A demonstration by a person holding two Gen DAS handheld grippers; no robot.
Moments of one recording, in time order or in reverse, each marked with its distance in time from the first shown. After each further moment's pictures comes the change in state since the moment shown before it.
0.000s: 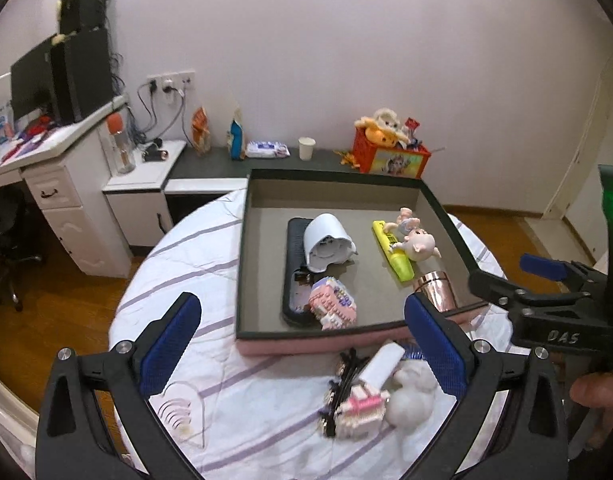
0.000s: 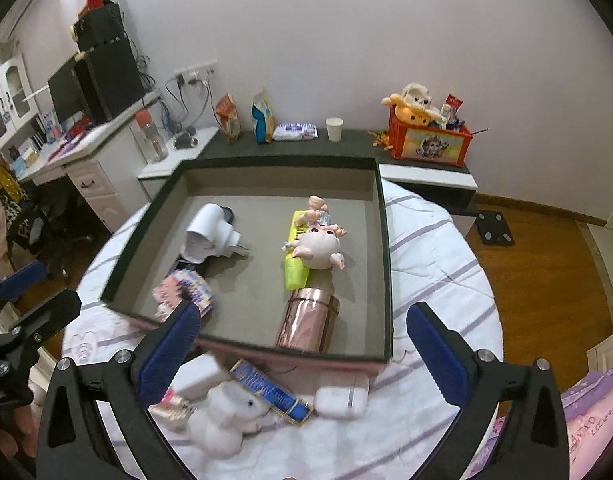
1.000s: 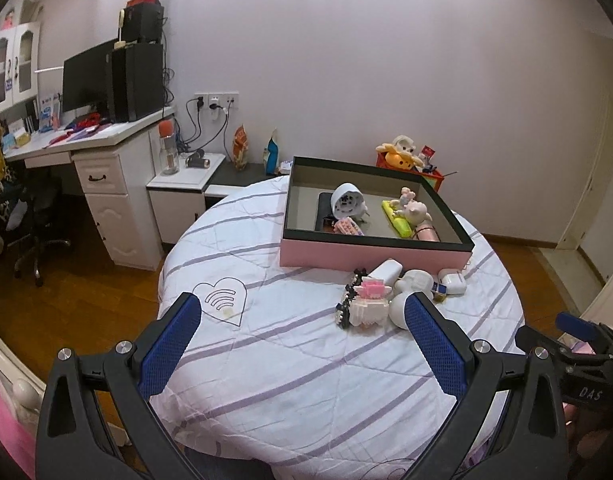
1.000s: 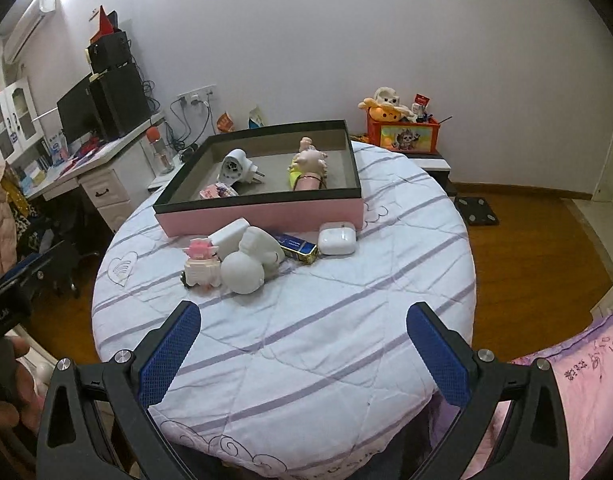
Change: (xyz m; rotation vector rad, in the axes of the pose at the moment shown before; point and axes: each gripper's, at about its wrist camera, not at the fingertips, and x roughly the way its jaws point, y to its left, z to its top) left arm -0.104 0.001 -0.115 -0.063 -0.135 0.087; right arm -0.097 0.006 -0.151 0.086 -0.102 -0.013
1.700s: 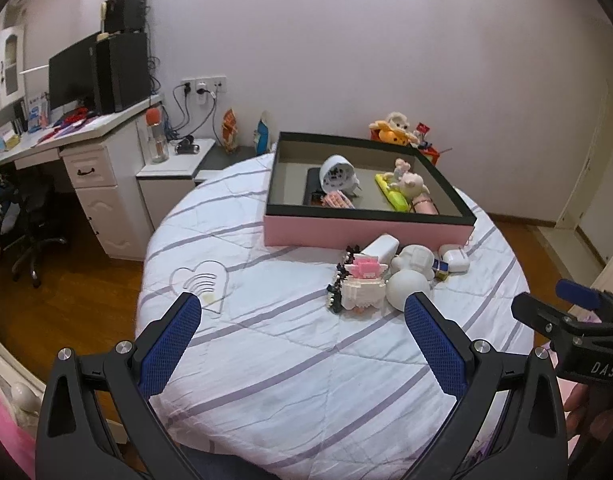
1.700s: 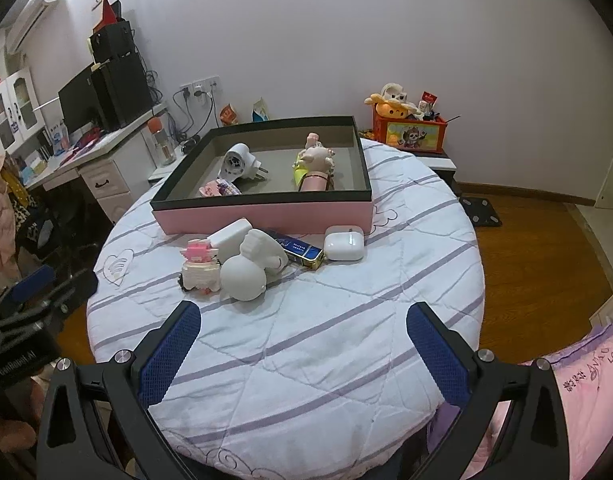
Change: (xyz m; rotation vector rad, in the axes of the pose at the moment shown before) left arm 0.035 -0.015 -0.010 0.045 0.077 -0.011; right arm 0.020 0.007 0.013 -0.034 0.033 0.001
